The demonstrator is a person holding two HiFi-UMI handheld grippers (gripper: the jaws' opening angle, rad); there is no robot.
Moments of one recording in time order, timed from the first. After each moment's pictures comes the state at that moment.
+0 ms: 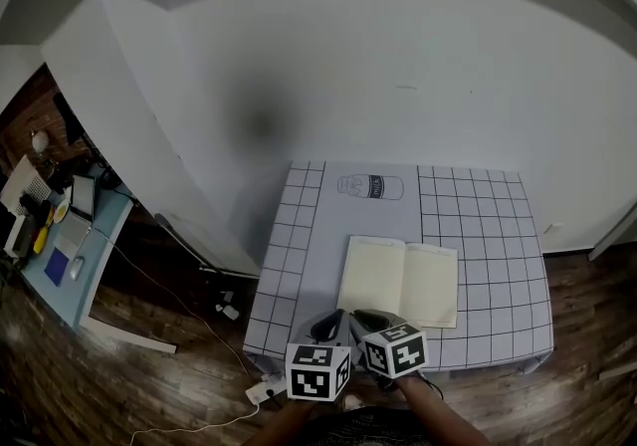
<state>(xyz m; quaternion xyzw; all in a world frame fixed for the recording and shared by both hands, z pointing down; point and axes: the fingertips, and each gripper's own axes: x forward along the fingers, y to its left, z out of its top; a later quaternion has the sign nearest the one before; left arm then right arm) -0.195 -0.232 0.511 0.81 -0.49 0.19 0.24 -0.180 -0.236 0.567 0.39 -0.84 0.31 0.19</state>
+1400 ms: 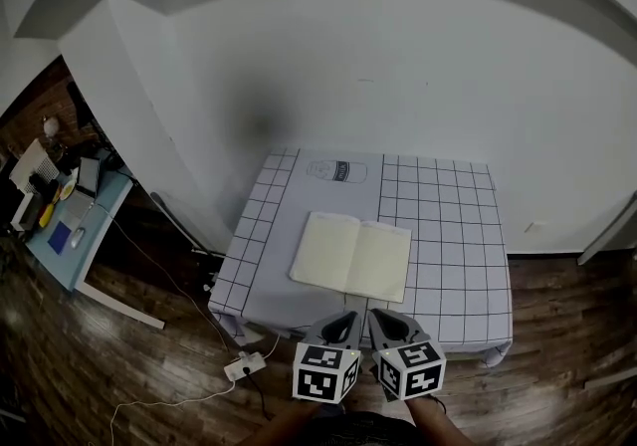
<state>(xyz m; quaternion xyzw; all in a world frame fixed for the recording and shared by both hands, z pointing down) -0.053 -0.131 0.493 0.83 -0.47 0.19 0.23 -0.023 -0.137 0.500 0.47 -0.84 0.22 0.14</state>
